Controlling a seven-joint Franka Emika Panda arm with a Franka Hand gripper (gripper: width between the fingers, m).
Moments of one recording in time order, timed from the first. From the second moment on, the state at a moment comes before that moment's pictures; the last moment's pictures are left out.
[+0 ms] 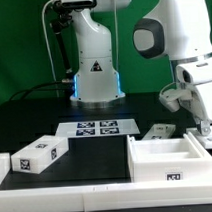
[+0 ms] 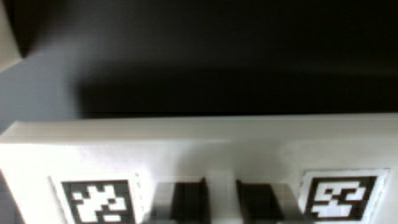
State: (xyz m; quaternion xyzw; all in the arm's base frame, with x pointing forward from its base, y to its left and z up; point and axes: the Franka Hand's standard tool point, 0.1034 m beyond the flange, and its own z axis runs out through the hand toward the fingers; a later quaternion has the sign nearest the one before) arm 0.443 0.201 0.029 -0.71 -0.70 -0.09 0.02
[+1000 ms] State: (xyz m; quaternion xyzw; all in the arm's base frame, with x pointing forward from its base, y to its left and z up) arm 0.446 0.141 0.068 -0.75 -0.66 -0.07 -0.01
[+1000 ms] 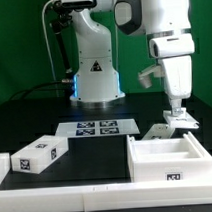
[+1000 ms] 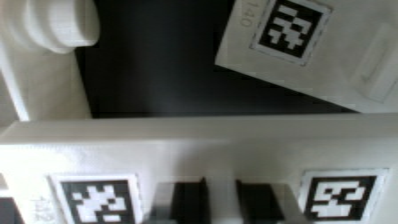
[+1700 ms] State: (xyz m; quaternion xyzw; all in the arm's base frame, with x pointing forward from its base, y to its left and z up) arm 0.437 0.117 0.058 -0.76 -0.65 -0.05 0.00
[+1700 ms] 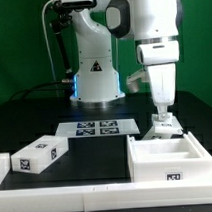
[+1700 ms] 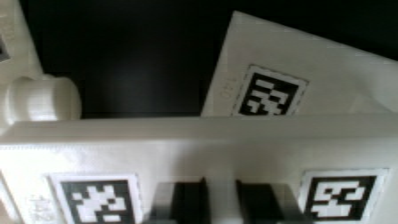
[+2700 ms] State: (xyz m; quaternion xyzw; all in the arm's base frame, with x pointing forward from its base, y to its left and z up) arm 0.454 0.112 0.057 -0.76 -0.65 -0.05 0.00
